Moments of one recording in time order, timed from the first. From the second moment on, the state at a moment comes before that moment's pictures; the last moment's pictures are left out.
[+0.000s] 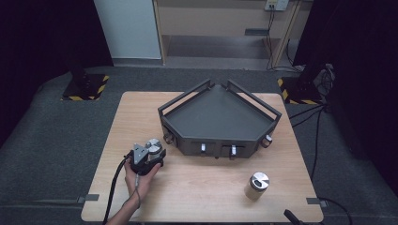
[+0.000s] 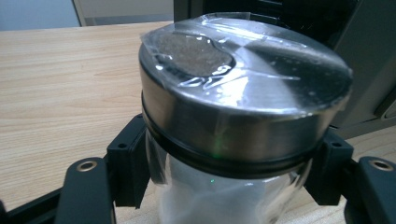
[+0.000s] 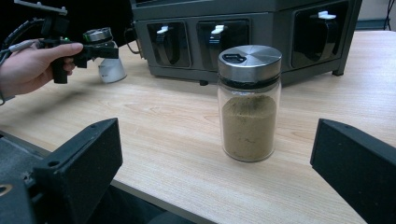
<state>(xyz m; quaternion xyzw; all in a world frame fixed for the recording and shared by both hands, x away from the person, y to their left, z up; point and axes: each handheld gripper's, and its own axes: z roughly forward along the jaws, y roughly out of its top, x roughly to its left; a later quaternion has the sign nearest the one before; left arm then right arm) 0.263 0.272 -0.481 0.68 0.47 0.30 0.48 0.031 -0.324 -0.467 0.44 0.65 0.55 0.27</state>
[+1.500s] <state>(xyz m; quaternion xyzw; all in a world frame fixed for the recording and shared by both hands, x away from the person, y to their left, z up) 0.212 0.274 -0.401 0.64 0.40 0.33 0.56 0.027 -0.323 -0.465 0.44 0.65 0.55 0.28</state>
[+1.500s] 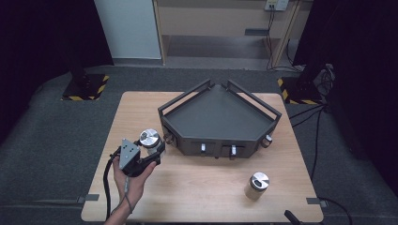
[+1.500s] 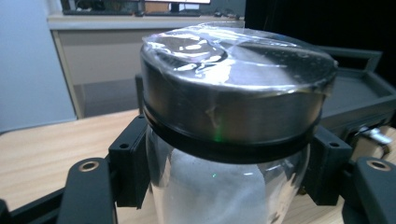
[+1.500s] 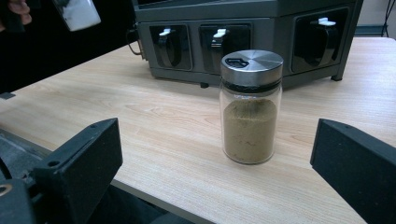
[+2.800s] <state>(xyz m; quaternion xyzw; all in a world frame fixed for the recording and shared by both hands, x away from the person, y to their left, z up) 0.306 0.215 -0.338 0.64 0.35 0.35 0.58 0.028 -0.324 -0.466 0.44 0.65 0.55 0.27</state>
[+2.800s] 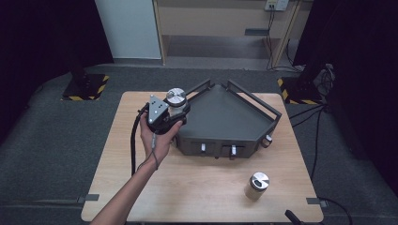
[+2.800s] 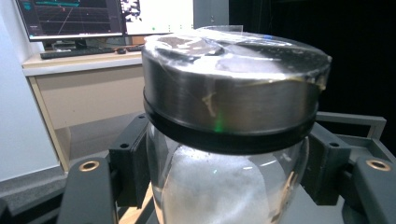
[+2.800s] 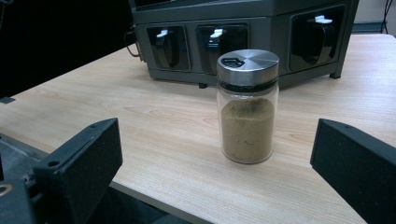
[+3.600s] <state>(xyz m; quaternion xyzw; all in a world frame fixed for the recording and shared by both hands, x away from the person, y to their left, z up) 0.381 0.169 -0.314 0.67 0.35 0.34 0.57 0.028 -0.324 -0.466 0.45 0.65 0.55 0.28</state>
